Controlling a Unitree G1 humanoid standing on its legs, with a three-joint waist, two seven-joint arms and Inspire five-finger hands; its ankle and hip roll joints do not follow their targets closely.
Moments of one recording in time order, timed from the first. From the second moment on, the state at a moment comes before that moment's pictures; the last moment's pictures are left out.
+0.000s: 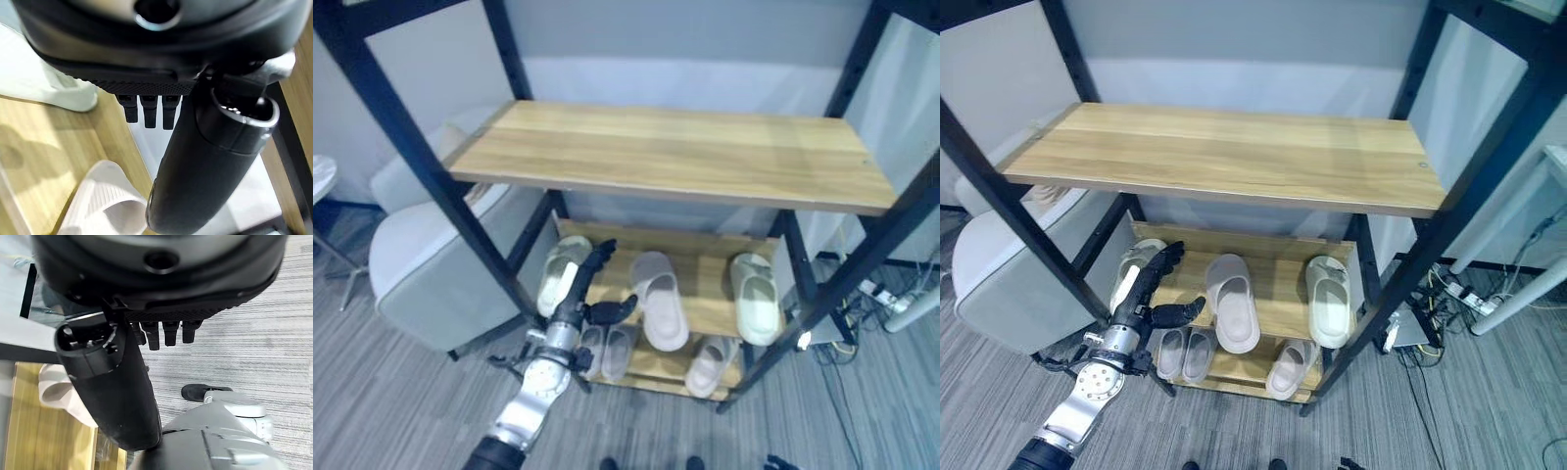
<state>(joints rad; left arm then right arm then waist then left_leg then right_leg) -0.09 0.41 -0.32 0.12 0.02 -0.18 0.23 0.16 -0.27 0.18 1.13 0.31 -0.15 -0.03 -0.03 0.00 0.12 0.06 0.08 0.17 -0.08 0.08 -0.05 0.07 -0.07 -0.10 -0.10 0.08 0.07</state>
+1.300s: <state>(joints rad) -0.40 0.41 -0.37 0.37 0.08 -0.13 0.33 0.11 -0.28 0.19 1.06 0.28 -0.17 -0.03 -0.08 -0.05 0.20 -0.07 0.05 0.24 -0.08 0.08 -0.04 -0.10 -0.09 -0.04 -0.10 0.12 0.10</state>
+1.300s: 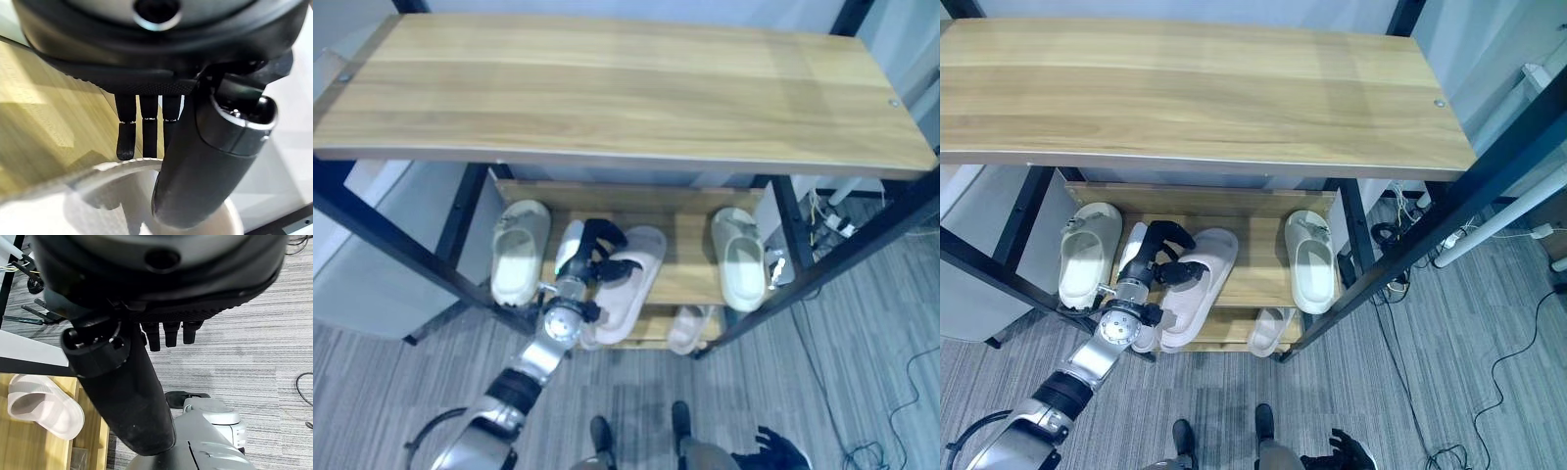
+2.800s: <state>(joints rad) -0.45 0.45 -0.49 0.31 -0.09 -0.13 0.19 -0.12 -0.37 0.16 0.98 0.40 -0.18 -0.09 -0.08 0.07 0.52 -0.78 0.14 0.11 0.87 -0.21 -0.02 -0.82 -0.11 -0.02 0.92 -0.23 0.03</state>
